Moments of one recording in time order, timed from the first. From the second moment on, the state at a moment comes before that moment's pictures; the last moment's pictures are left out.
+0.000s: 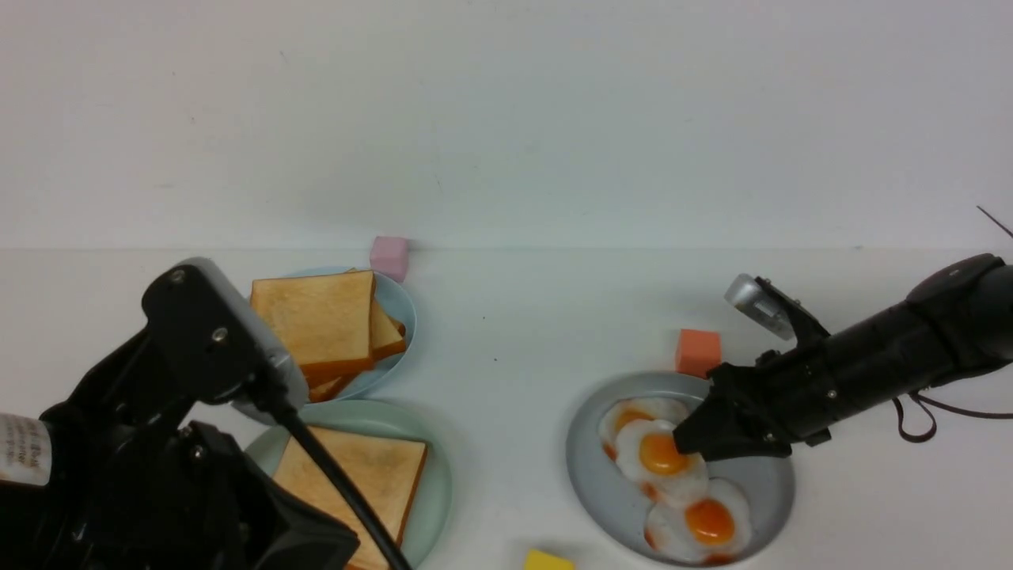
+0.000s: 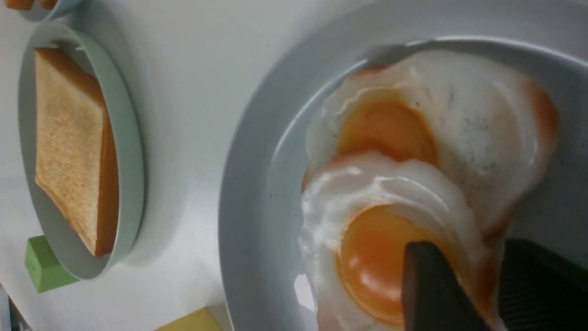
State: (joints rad) right arm 0.03 2.03 -1.15 1.09 0.87 -0.86; left arm -0.53 0.95 -0.77 -0.43 0.78 0.51
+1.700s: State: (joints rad) right arm 0.61 2.28 -1.87 0.80 0.92 -0.47; left arm -0.53 0.68 -0.77 0.03 1.00 0.07
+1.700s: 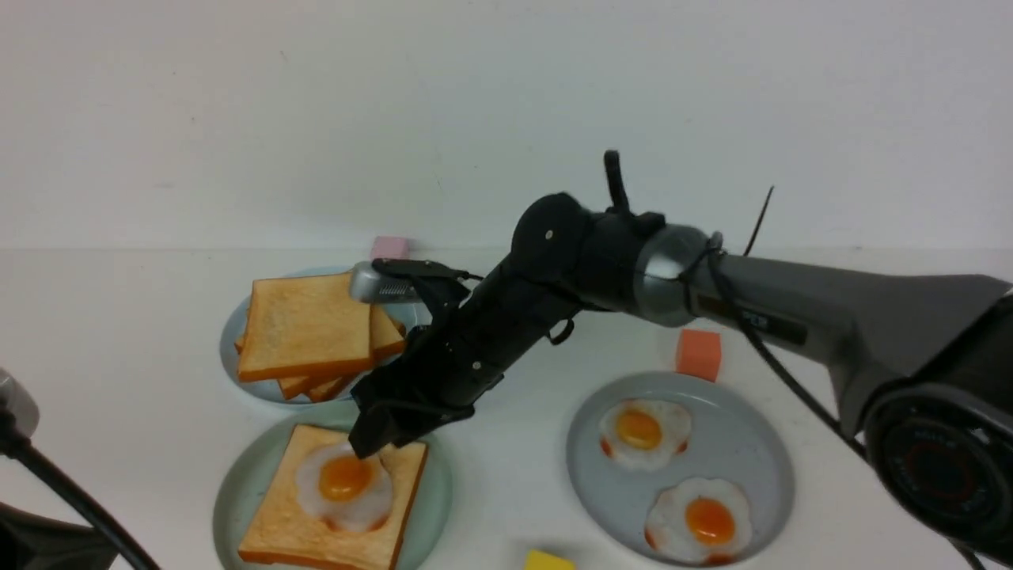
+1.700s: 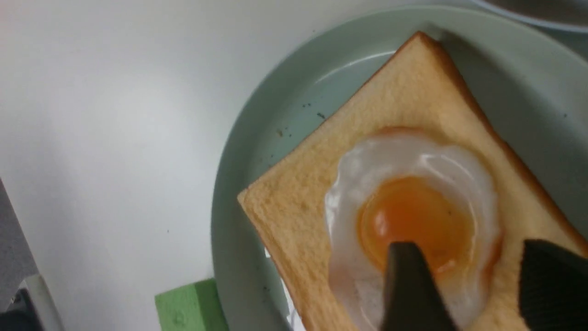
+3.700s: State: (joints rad) right arm 0.63 1.36 -1.14 0.38 0.90 -0.26; left arm 0.28 2.02 -1.19 -1.19 0.84 0.93
